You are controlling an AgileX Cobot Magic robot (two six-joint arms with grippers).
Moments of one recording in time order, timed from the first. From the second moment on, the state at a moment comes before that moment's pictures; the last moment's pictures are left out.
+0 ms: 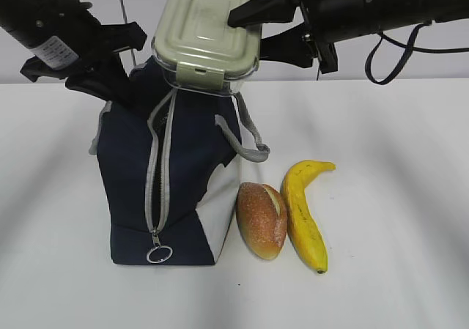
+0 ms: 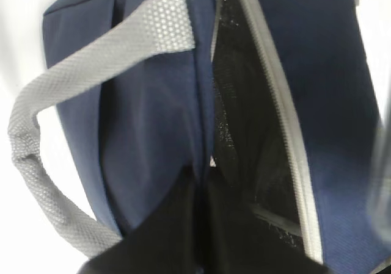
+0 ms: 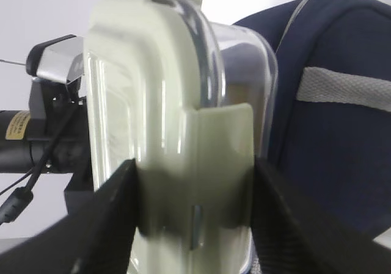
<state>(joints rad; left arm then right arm) -0.27 1.72 -1.48 -0.40 1.05 0.10 0.17 1.81 -1.39 1.36 1.01 -0.64</state>
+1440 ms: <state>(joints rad) -0.27 1.72 -1.48 -0.42 1.03 0.10 0.34 2.14 -1.59 1.06 0.90 -0.27</state>
